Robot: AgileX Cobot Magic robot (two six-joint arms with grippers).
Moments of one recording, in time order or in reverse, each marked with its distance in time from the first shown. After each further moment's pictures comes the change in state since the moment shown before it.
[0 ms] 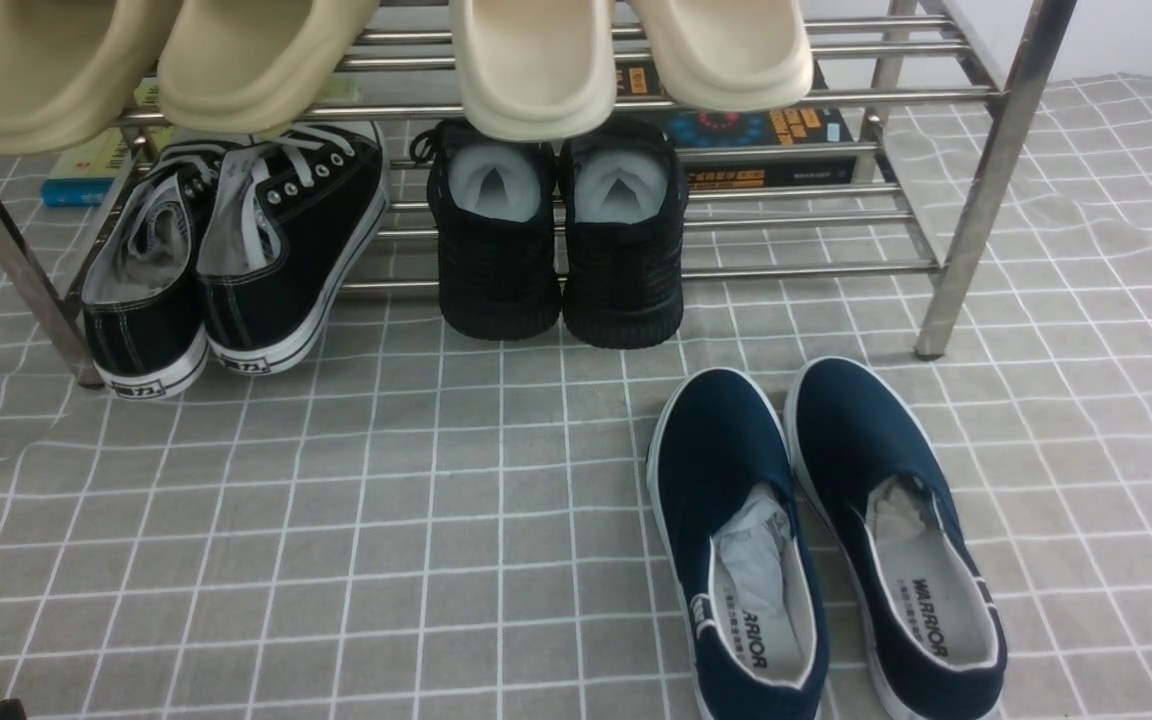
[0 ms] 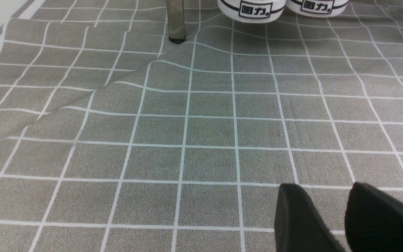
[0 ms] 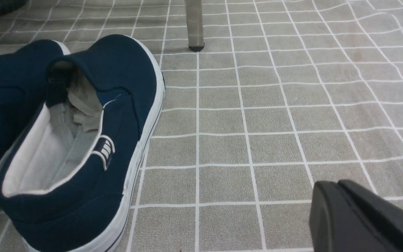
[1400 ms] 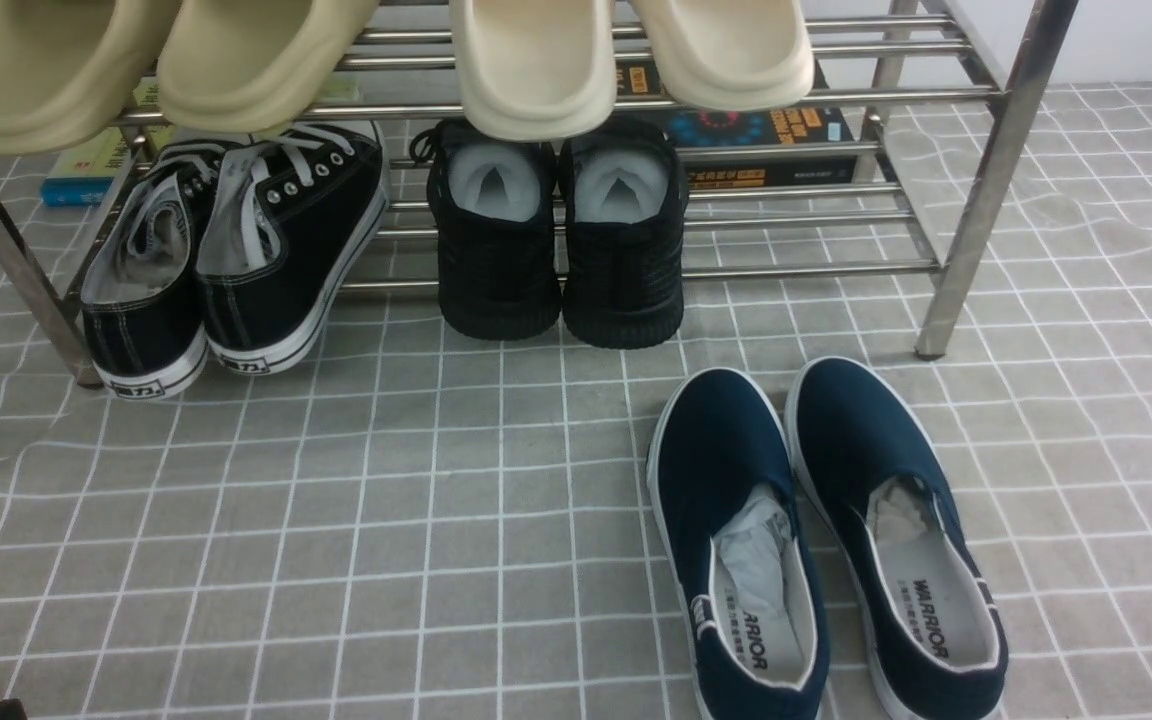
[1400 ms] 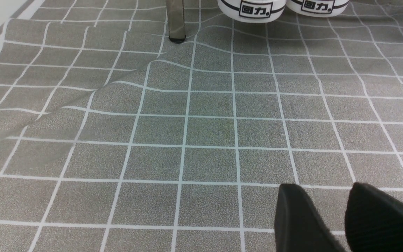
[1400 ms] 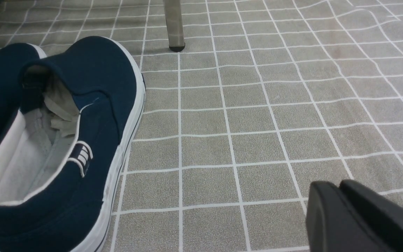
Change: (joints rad) right arm -0.038 0.000 0.000 -0.001 0.000 0.000; left arm 0.000 0.000 0.000 0.000 0.000 0.000
